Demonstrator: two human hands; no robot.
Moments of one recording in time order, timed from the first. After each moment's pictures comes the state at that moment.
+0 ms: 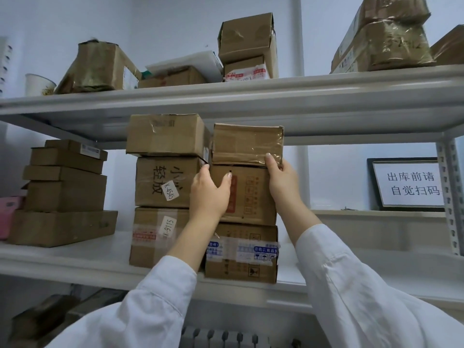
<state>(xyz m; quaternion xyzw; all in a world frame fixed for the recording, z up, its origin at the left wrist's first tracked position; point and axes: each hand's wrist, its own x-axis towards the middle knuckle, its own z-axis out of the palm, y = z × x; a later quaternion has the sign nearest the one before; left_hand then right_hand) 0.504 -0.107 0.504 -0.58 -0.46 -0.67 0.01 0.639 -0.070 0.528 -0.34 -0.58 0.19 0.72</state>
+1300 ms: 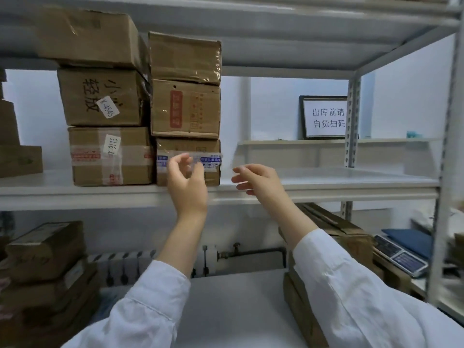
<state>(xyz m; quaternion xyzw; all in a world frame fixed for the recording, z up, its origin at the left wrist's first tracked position) 0.563 -0.177 0.365 -0.49 -0.30 -0.78 -0.24 0.695 -0.185 0.371 -0.45 -0.62 0.23 0.60</state>
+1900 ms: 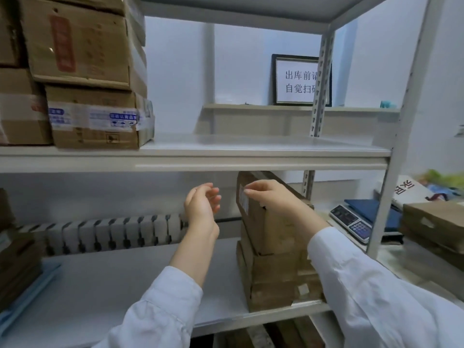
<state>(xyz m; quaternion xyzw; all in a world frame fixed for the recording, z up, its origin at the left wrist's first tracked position) 0.733 -0.160 0.268 -0.31 -0.36 -0.65 -0.59 0.881 -0.185 0.287 -0.63 -0.66 0.19 0.37</state>
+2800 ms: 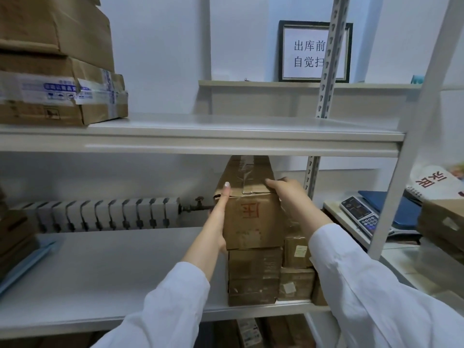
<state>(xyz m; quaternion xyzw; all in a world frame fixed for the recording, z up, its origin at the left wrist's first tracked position) 0.839 -0.145 0.214 -0.33 -0.51 -0.38 -0.70 0.996 -0.134 0.245 -0.69 -0.46 0.31 0.46</state>
